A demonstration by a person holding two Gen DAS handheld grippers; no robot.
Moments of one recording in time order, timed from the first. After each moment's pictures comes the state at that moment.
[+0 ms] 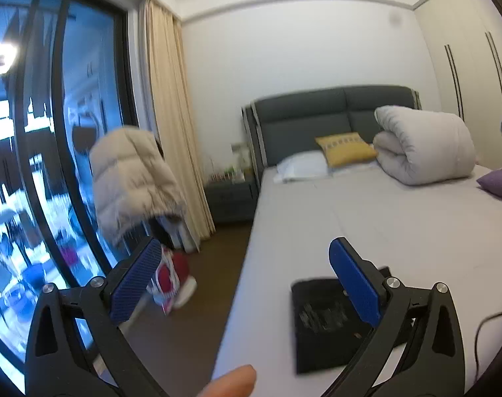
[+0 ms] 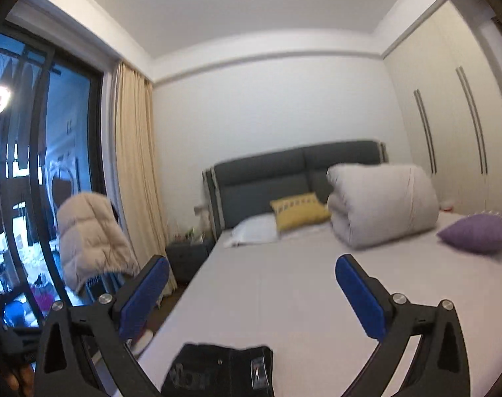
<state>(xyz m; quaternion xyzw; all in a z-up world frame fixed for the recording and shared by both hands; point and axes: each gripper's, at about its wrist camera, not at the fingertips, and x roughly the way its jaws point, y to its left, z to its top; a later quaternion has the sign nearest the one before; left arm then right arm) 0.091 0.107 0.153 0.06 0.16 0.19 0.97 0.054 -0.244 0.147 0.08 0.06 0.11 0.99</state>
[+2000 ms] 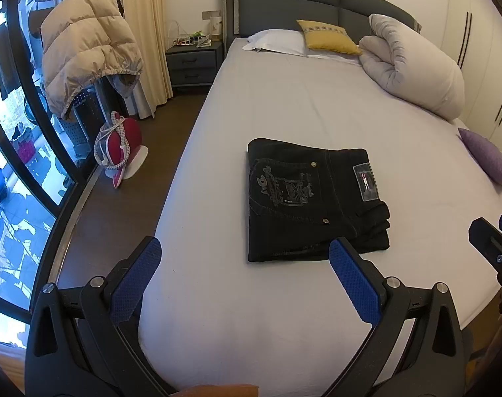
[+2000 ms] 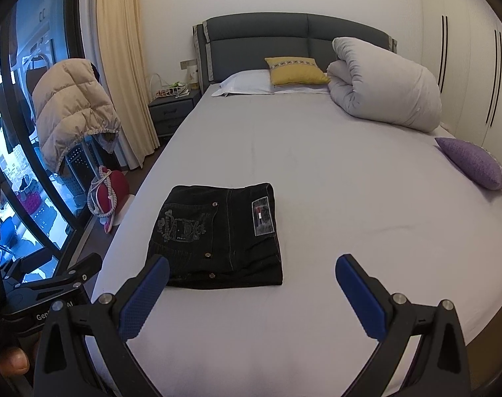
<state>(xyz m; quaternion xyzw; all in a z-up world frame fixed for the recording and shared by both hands) 0.159 0.118 -0.004 -0.06 0.42 0.11 0.90 0.054 -0.176 0.037 -0.01 0.38 0.09 0.92</state>
